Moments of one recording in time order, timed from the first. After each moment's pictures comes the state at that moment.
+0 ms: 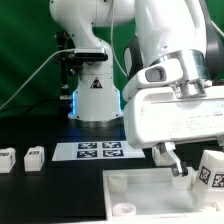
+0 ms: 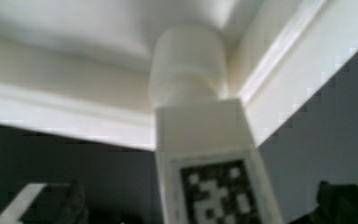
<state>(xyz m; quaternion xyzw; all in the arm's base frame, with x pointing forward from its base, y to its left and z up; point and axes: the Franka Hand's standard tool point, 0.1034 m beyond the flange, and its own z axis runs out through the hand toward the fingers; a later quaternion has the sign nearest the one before) 0.614 0.120 0.075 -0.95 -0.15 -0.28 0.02</state>
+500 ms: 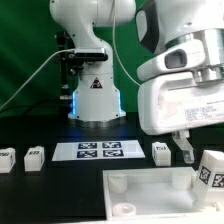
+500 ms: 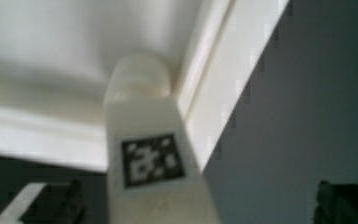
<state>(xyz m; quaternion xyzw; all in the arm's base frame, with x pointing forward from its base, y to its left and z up) 0.608 0.141 0.090 -0.99 -0.13 -0.08 0.04</state>
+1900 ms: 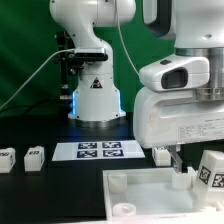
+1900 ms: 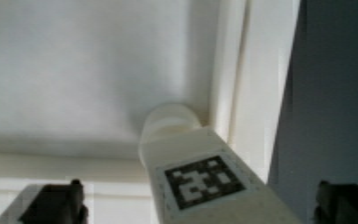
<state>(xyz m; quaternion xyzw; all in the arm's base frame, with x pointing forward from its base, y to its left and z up) 0.622 0.122 0.080 -1.00 -0.04 0.01 0.03</state>
